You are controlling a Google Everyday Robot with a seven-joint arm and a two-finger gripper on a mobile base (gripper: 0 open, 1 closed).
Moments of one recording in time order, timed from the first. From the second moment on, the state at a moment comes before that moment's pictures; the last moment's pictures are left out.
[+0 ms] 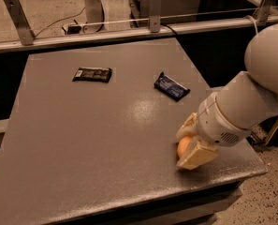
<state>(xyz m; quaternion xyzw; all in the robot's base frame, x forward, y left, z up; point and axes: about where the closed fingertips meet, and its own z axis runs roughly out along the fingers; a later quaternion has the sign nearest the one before) 0.387 -0.110 0.832 -0.66 0.72 0.13 0.17</state>
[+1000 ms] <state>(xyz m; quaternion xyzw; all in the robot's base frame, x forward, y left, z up) 0.519 -0.120 0.891 -0.60 0.74 0.10 0.29</state>
